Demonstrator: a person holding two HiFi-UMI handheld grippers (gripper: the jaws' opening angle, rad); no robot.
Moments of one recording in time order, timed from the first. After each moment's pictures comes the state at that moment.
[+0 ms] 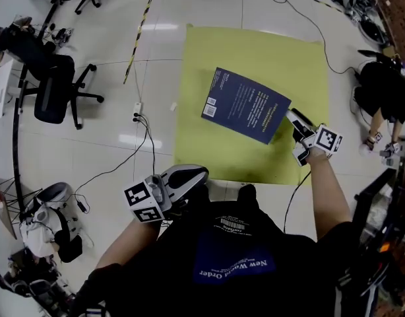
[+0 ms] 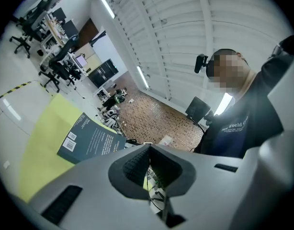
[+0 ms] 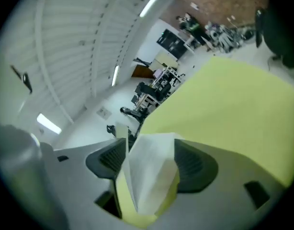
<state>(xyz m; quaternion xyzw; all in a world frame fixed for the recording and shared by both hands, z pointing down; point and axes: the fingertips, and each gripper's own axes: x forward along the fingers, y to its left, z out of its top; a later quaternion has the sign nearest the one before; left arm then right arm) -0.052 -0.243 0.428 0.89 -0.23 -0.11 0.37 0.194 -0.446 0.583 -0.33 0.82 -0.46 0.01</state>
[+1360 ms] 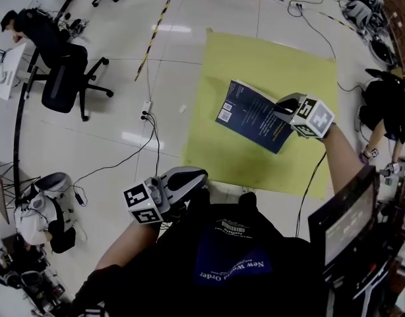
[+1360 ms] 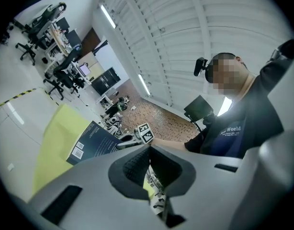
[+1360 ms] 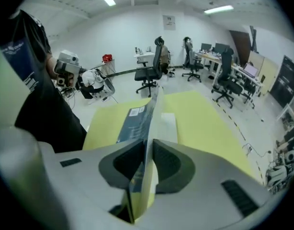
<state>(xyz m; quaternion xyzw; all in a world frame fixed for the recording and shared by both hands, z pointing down) -0.088 -0.233 0.412 0.89 -0.27 -0.14 0.35 0.069 -0.442 0.549 -0.05 0.87 -0.06 -0.49</state>
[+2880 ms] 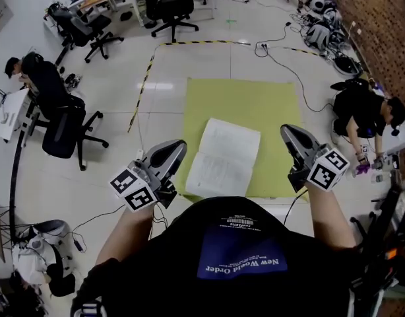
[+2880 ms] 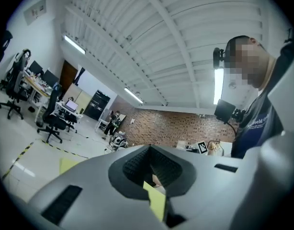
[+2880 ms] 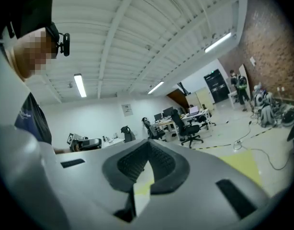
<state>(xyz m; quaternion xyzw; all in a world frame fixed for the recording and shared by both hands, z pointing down) -0.104 -0.275 0.294 0.92 -0.34 -0.11 0.17 0.145 -0.339 0.299 -0.34 0.93 -0.16 0.03</state>
